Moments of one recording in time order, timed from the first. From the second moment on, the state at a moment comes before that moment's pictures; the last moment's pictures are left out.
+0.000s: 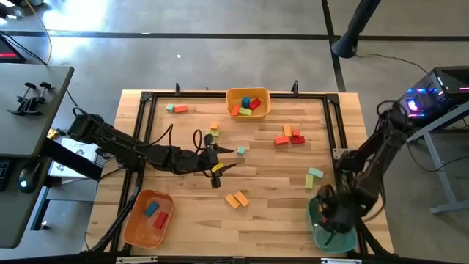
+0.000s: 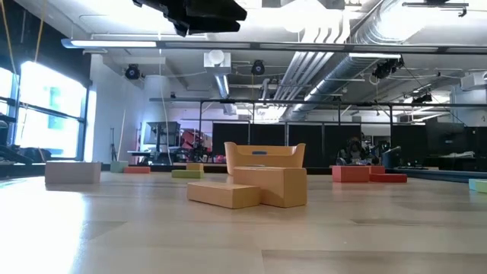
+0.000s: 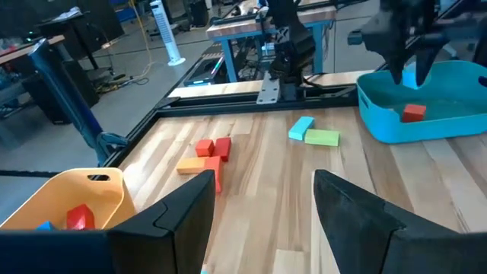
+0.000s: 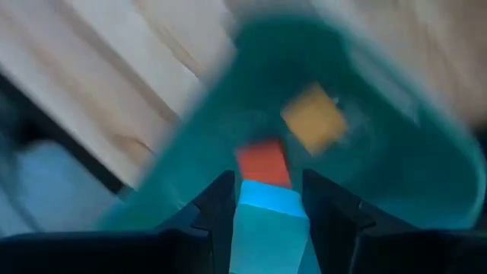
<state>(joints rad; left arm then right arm) -0.28 1.42 0.84 0.30 -0.53 0.06 1.01 1.30 0.92 -1.01 -0.04 1.77</state>
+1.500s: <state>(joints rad) -0.66 1.24 1.00 -1.08 0.02 -1.38 0.61 1.41 0.98 -0.59 1.04 0.72</state>
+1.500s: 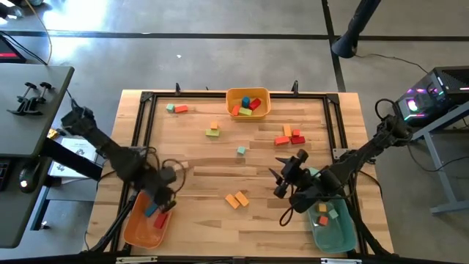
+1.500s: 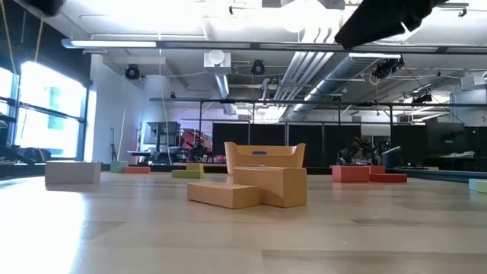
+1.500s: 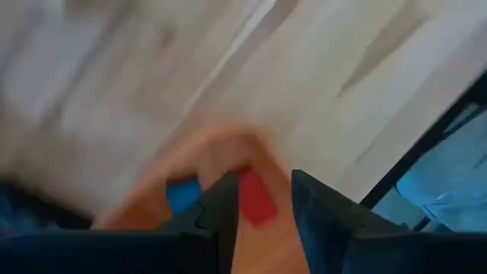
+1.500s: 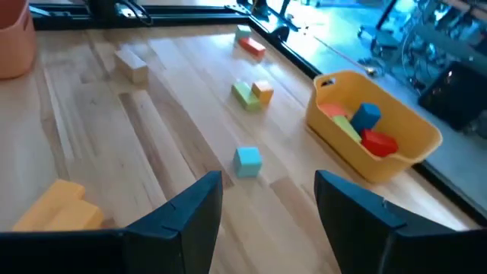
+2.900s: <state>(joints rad) -0.59 1.27 1.06 -1.41 -0.58 -1.36 0.61 1.41 0.98 -0.59 1.01 0.66</state>
